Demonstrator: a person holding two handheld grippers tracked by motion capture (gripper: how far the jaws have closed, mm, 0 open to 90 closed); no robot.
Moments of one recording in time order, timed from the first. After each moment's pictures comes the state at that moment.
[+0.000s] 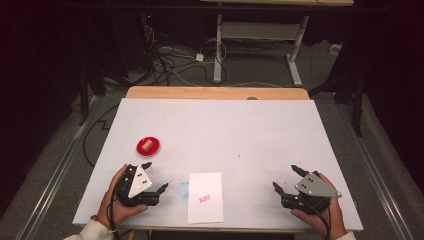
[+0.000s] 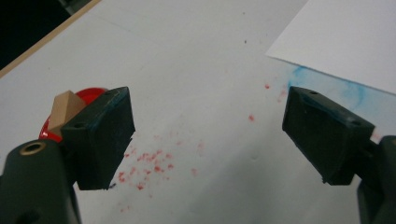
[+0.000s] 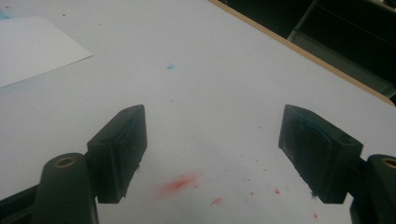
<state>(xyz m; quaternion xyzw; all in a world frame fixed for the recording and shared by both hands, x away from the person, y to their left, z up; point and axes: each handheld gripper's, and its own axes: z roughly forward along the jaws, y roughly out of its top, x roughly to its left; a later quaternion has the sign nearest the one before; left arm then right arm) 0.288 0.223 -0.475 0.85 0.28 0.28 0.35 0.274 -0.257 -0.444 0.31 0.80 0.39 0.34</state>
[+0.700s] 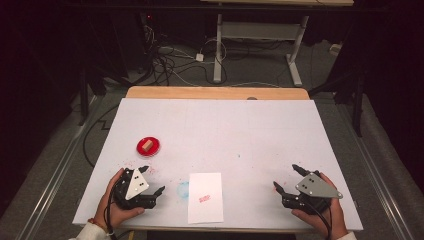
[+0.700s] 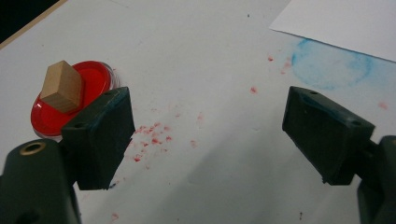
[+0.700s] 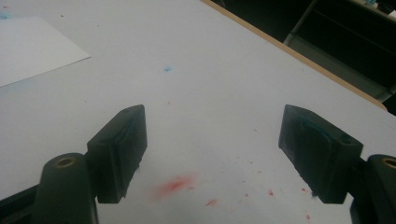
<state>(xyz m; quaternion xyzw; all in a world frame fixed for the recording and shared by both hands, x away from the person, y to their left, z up) 0.285 0.228 -0.480 0.85 0.29 0.28 0.35 0.273 -0.257 -0.441 0.31 0.80 0.39 0.35</state>
